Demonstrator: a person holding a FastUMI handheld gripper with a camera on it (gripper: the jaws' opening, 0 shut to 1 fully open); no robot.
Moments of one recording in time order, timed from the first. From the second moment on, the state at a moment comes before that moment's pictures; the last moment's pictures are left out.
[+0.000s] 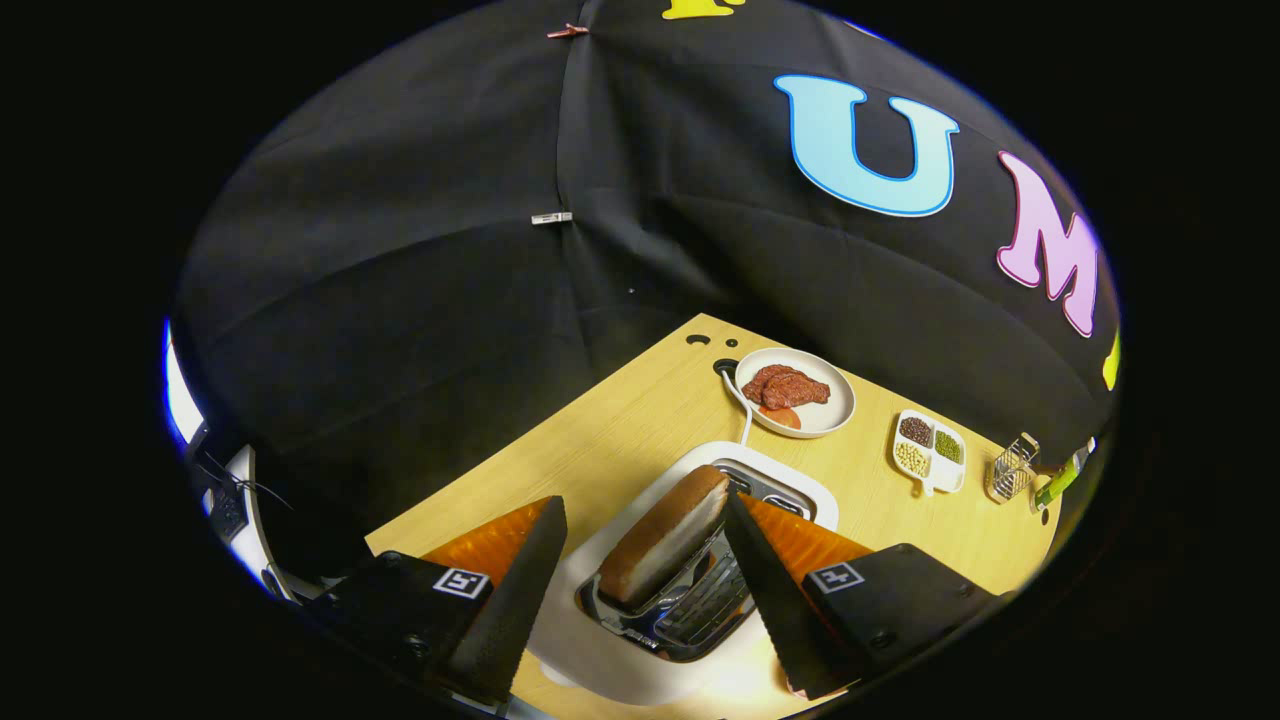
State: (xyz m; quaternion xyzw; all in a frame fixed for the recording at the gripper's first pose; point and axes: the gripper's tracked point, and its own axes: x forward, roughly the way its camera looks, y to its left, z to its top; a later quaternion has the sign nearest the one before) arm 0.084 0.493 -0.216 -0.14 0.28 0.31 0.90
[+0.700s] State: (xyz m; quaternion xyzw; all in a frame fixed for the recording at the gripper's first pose) arm 0.085 0.476 -0.226 -0.13 0.32 0.27 0.90
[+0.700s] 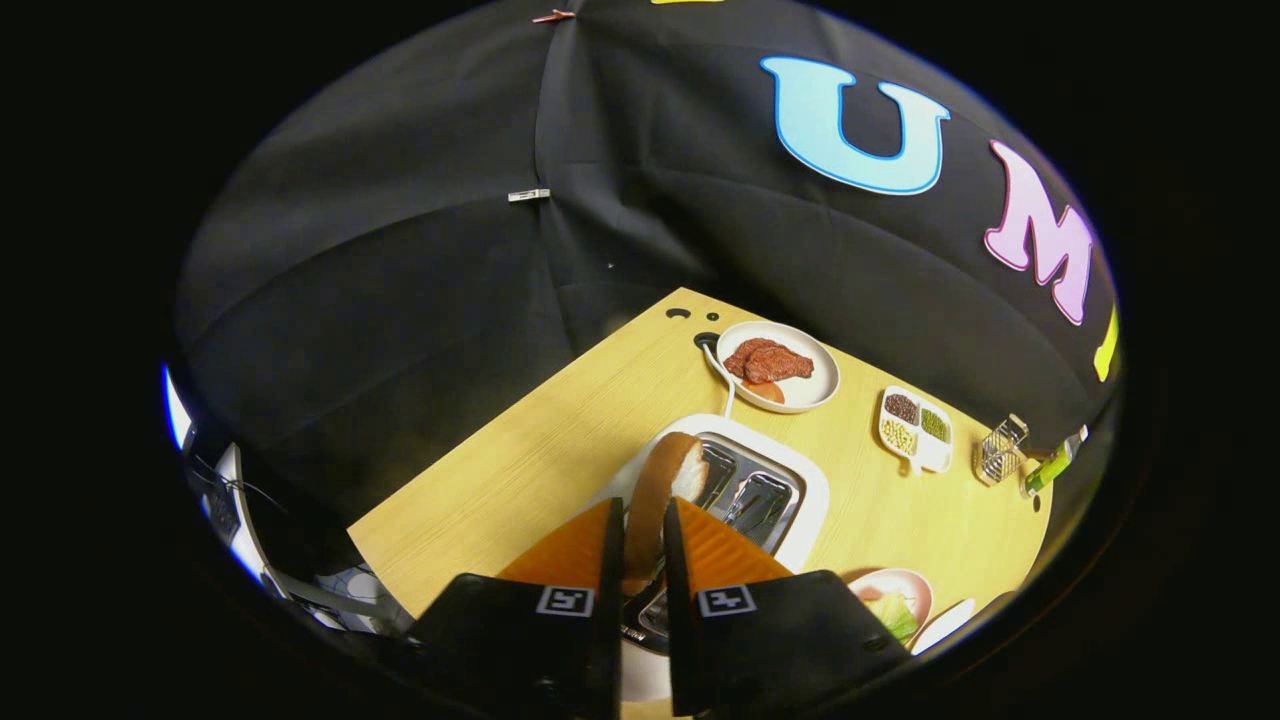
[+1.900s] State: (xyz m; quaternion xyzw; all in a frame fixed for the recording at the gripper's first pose) arm 0.116 0.369 -0.118 0.02 0.27 0.25 0.93
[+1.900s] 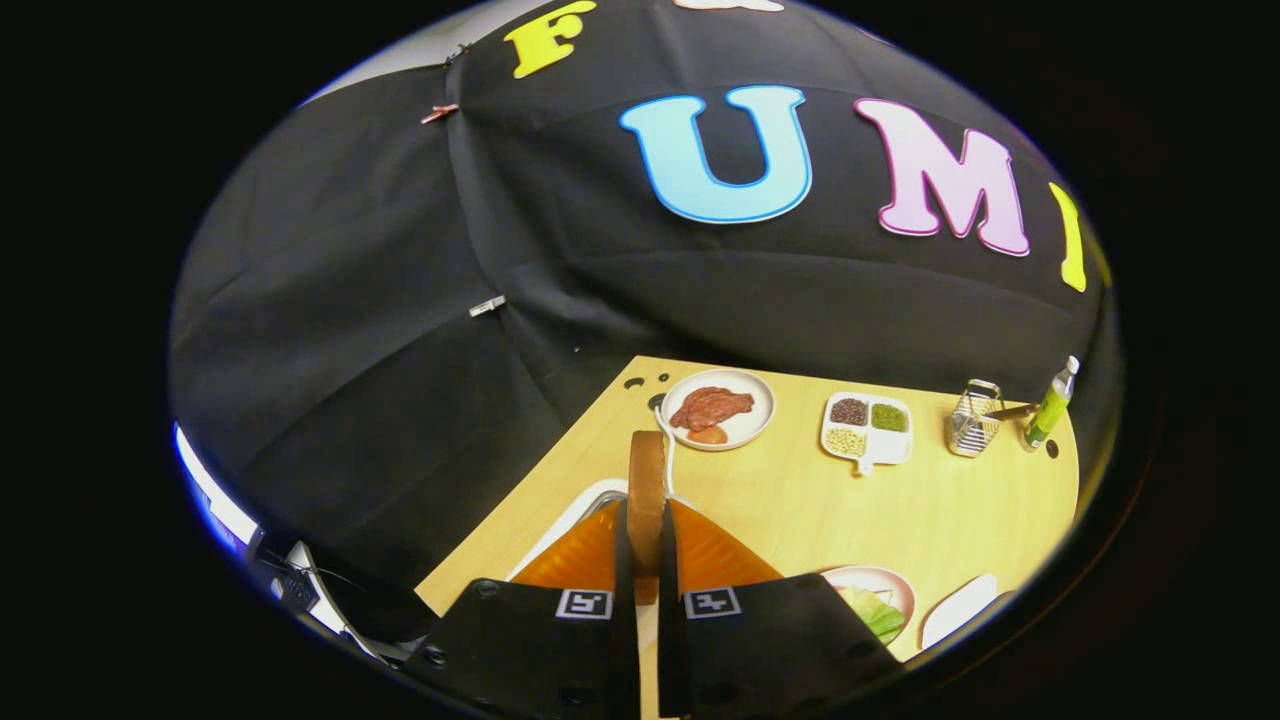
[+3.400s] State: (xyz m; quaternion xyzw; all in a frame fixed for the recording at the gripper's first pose) arm 0.107 0.170 -0.289 0.09 0.42 0.14 0.89
